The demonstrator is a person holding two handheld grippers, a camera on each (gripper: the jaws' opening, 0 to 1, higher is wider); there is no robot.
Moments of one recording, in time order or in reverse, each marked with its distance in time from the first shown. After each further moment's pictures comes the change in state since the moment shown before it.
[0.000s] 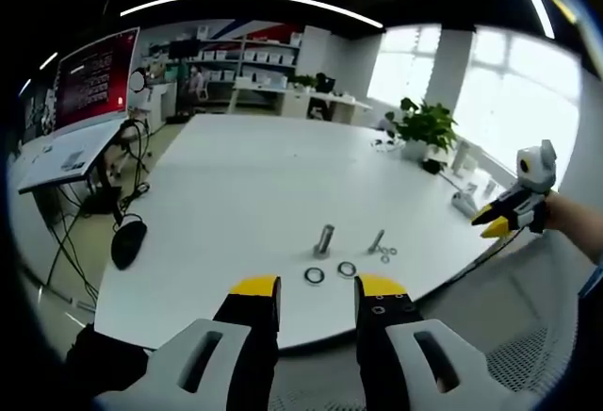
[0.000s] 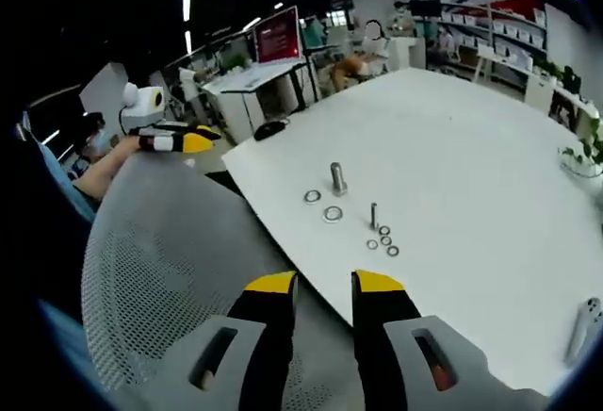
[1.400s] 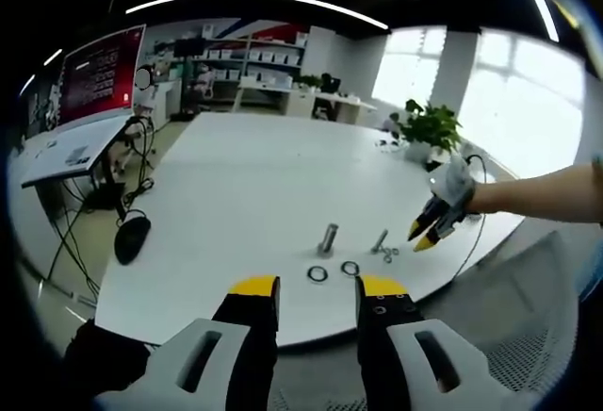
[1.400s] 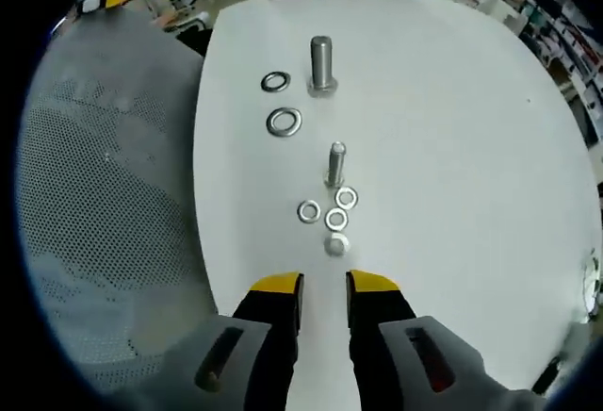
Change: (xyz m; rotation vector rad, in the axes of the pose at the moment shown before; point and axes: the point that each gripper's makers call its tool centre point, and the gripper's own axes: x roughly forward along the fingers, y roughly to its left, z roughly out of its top) left arm -0.002 0.004 -0.003 -0.019 0.001 0.020; right arm 0.130 -0.097 -0.046 -0.424 0.537 0.051
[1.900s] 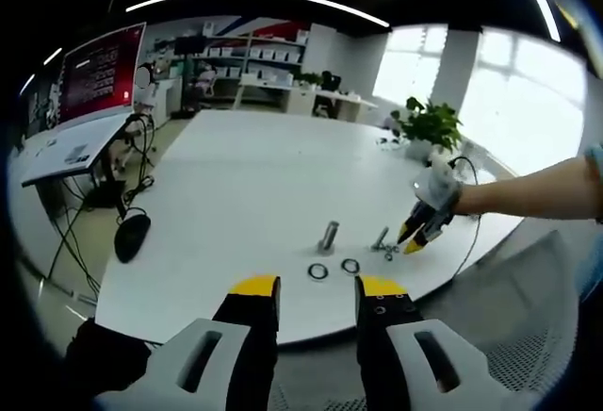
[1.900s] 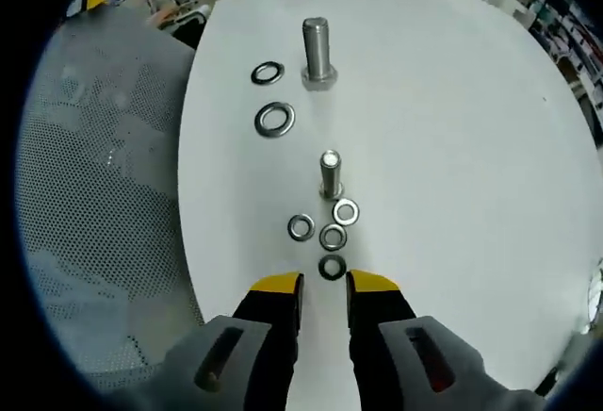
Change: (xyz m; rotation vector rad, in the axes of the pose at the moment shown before) left arm 0.001 0.000 -0.002 -0.002 0.014 0.001; right arm 0.023 -0.001 0.009 -0.010 0.032 0.033
